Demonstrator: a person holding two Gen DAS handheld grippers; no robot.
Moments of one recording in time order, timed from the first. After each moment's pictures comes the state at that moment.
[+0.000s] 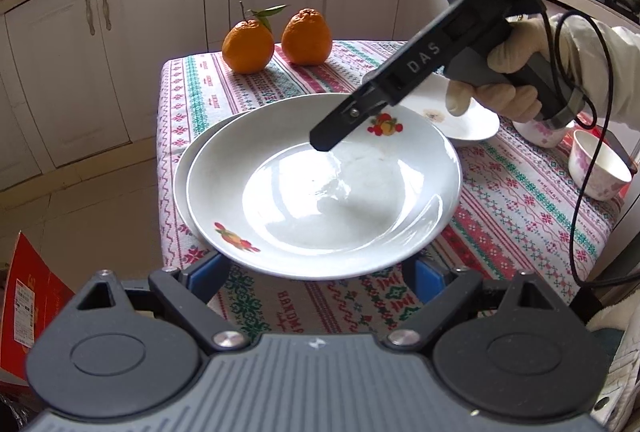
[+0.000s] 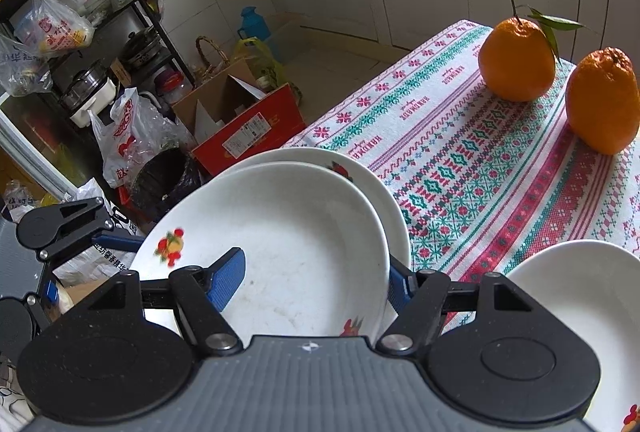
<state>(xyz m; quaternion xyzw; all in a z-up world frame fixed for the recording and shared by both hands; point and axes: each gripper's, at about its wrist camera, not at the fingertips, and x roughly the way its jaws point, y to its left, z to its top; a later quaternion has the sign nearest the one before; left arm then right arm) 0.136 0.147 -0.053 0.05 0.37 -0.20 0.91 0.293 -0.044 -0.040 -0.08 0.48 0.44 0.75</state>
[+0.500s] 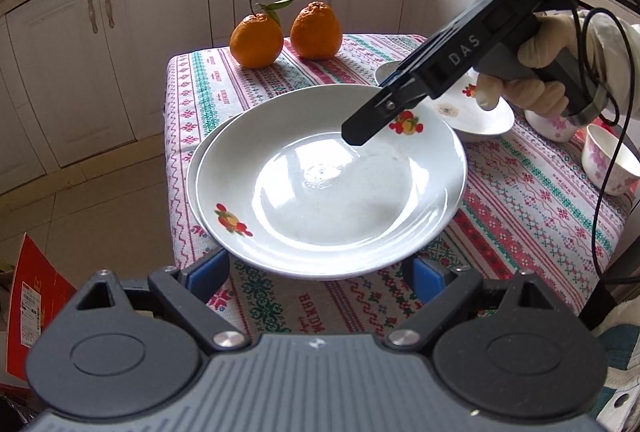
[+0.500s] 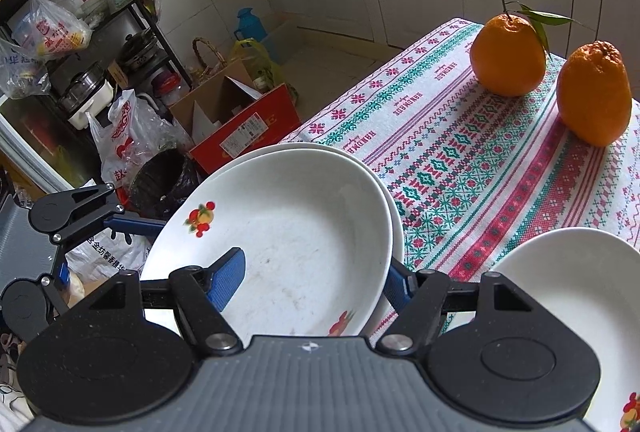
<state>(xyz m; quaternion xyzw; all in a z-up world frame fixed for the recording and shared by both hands) 0.145 0.151 -0.058 0.06 0.38 -0.20 0.90 0.288 -0.051 -0.038 -0.07 0.48 0.44 0.76</state>
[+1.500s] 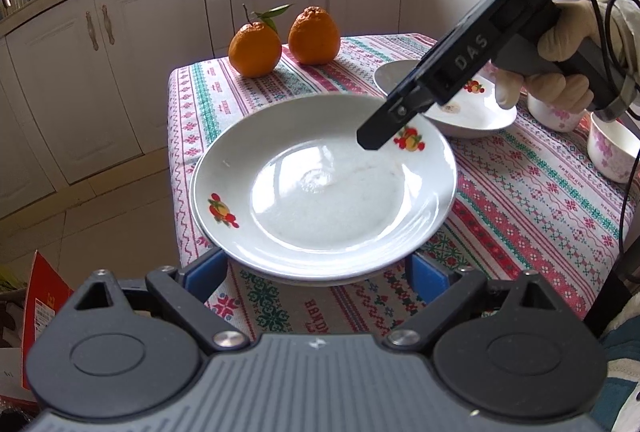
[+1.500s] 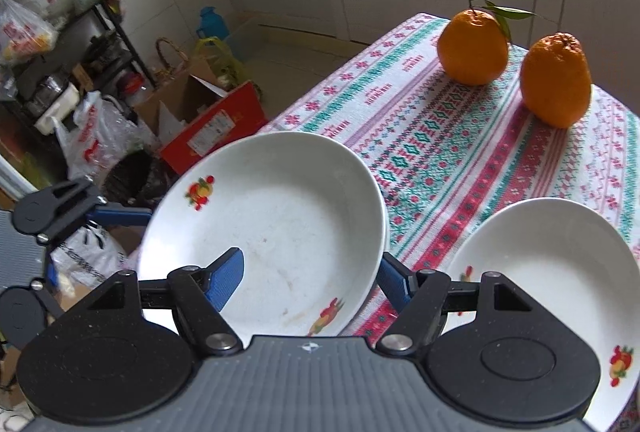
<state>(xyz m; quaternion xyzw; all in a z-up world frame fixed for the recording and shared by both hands) 0.143 0.145 -0.056 0.09 0.36 -0.19 0.91 0.268 -0.051 -0.030 -0.09 0.48 0.38 0.79</state>
